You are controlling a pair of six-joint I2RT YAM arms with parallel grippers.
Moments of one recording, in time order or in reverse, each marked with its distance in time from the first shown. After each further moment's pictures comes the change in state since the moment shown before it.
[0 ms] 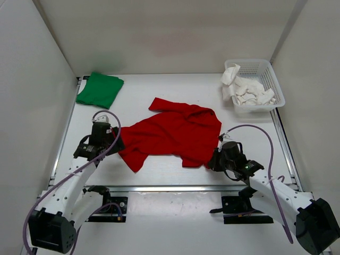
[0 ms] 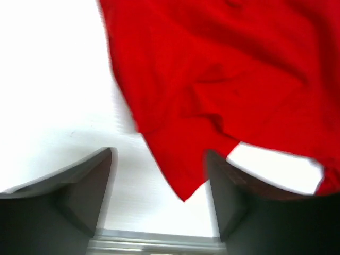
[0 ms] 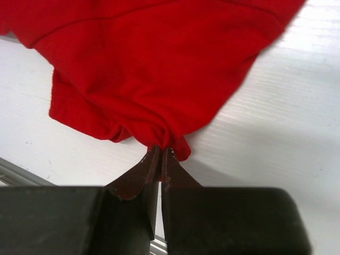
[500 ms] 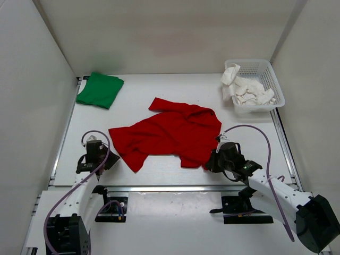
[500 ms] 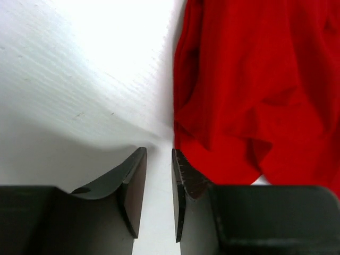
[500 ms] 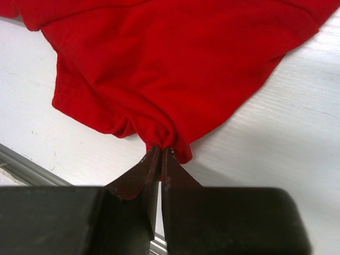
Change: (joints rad) left arm 0.269 -0.106 -0.398 0.270 0.186 -0.241; right arm 0.029 0.023 -0.011 0.047 -0.037 -0.015
